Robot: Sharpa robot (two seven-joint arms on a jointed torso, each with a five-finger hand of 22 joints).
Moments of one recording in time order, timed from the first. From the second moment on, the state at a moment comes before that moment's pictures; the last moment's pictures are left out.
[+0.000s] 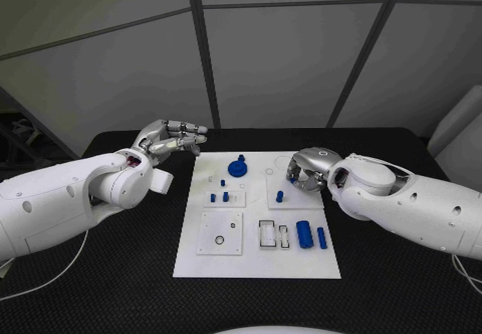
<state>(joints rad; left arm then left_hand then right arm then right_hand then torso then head) 1.19 -0.93 0.02 1.46 -0.17 -0.24 0.32 1.41 -0.17 0.49 -0.06 0.19 1.02 0.17 0.15 0.07 1.09 0.11 0.31 0.08 1.08 0.03 0.88 0.33 0.19 0.93 0.13 0.58 1.06 1.17 -0.72 0.01 1.41 -1.73 -0.19 -0.19 1.56 -0.14 0.40 0.11 0.25 1.12 0.14 0.14 0.08 1.22 0.07 0.17 0.10 1.47 0.00 1.32 1.20 0.11 1.27 0.09 1.27 1.11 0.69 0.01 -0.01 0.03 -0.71</state>
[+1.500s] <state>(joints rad) 1.19 -0.91 0.02 1.44 -0.17 -0.25 0.32 1.41 -0.17 0.49 -0.06 0.19 1.02 0.18 0.15 0.07 1.08 0.11 0.31 0.08 1.07 0.04 0.87 0.33 0.19 0.93 0.13 0.58 1.06 1.16 -0.69 0.01 1.68 -1.68 -0.33 -0.18 1.53 -0.14 0.42 0.10 0.25 1.13 0.14 0.14 0.08 1.23 0.07 0.16 0.10 1.46 -0.01 1.33 1.21 0.11 1.27 0.09 1.29 1.13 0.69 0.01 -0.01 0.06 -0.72</state>
